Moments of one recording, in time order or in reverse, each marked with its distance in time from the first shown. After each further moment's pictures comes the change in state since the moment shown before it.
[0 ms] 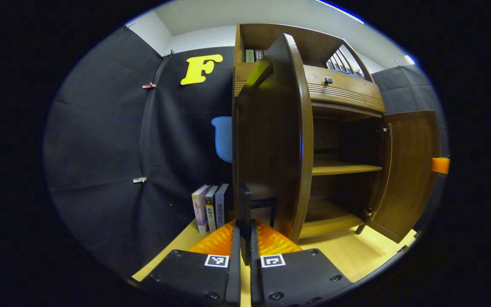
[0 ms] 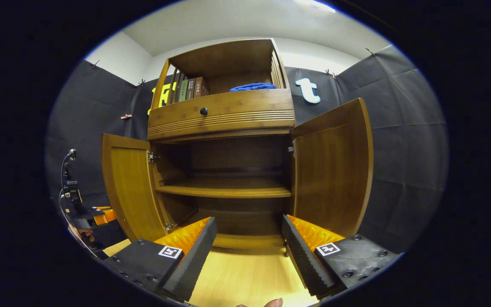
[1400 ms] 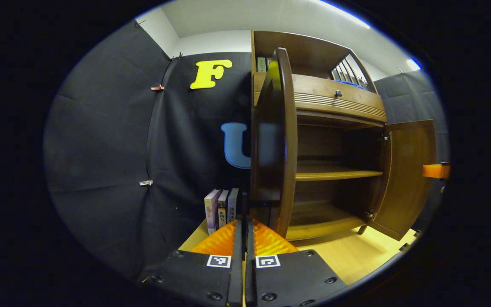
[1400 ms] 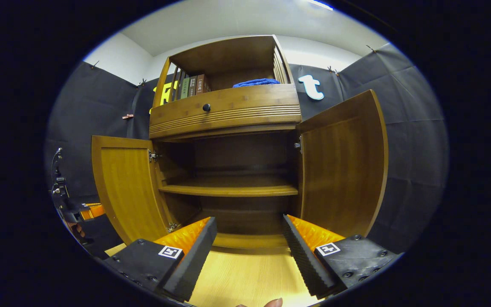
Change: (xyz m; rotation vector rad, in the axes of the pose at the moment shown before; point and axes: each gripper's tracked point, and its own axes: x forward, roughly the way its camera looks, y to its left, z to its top) left arm -0.037 0.043 0.011 -0.034 -0.047 0.003; right arm 0.008 0.008 -0.005 0.004 0.019 0.019
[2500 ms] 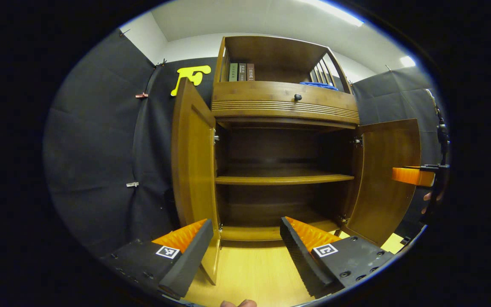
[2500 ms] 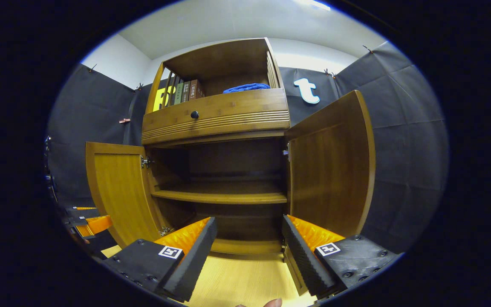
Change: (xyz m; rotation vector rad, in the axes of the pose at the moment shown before) left arm -0.026 -0.129 0.021 0.015 0.004 -0.067; right arm 0.010 -0.039 0.018 0.003 -0.034 -0.010
